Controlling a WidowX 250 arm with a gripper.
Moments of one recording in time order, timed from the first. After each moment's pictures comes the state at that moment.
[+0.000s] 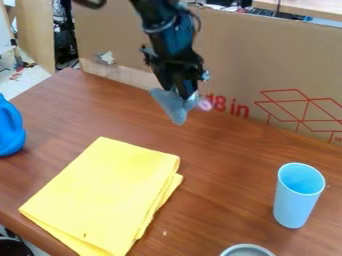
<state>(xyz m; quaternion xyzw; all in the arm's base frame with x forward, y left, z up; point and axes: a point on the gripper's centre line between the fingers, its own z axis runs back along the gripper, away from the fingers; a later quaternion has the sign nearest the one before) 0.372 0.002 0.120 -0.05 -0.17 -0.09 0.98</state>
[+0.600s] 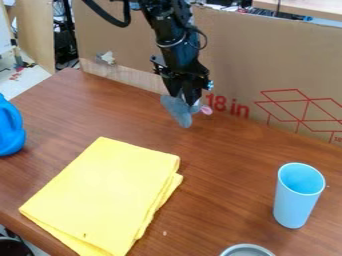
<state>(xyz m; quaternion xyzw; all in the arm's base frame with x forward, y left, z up) 0.412 0.016 0.089 -0.04 -0.17 -0.07 0.98</state>
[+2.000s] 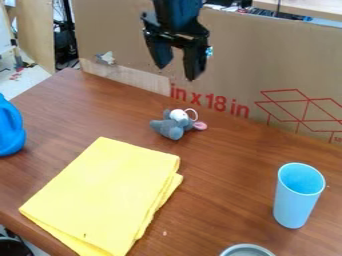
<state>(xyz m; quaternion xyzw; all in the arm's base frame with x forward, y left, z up) 0.356 -0.010 0.167 0.00 -0.14 -0.12 0.98</state>
